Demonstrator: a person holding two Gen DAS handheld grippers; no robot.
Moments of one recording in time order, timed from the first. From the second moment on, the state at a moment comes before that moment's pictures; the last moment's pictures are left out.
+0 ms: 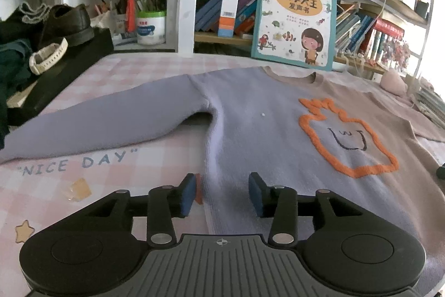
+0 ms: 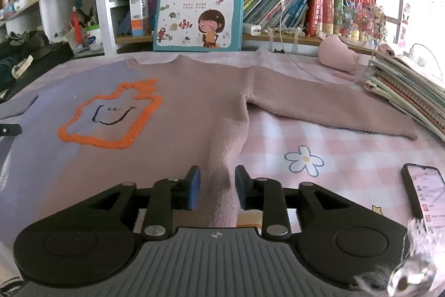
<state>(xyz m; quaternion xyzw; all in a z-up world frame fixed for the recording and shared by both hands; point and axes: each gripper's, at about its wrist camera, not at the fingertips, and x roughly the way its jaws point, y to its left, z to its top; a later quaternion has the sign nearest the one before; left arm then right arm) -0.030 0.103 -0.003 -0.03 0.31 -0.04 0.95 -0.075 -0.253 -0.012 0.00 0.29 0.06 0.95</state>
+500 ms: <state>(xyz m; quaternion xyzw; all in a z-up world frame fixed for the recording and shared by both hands) -0.057 0.088 0.007 -0.01 0.30 -0.03 0.95 -0.090 -0.231 -0.004 -0.02 0.27 0.10 0.96</state>
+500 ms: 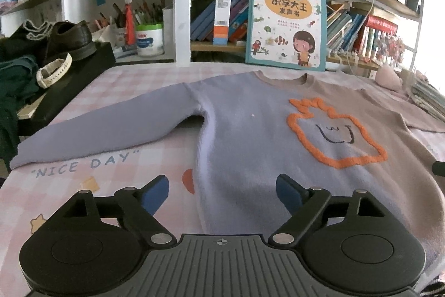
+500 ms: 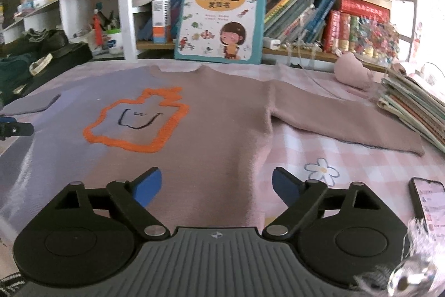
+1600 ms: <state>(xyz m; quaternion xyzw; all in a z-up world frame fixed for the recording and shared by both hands) -0.082 0.199 0.001 -0.12 0.29 0.14 0.94 -0.035 -0.135 -0.004 -0.07 0.26 0.23 0.93</state>
